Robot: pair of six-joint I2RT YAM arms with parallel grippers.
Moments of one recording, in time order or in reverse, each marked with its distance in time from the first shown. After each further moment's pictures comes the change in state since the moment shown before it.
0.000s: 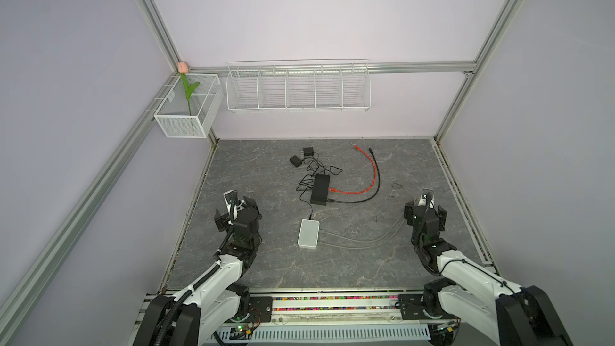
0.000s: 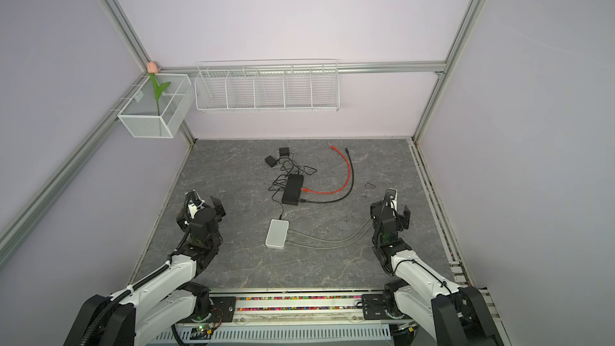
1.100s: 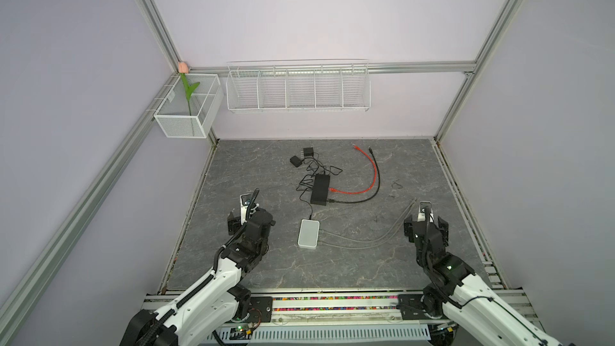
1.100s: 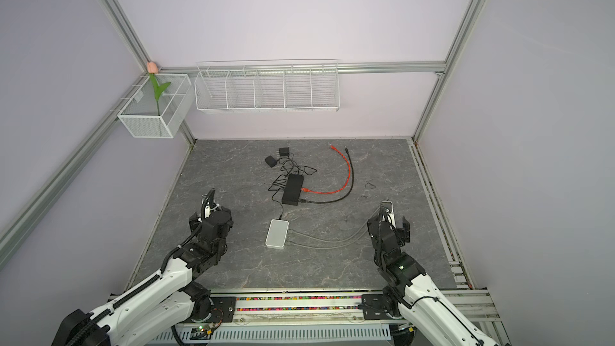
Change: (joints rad) left arm -0.227 -0.171 0.086 -0.512 -0.069 -0.064; right arm 0.210 -0.445 0.003 -0.595 0.099 0.055
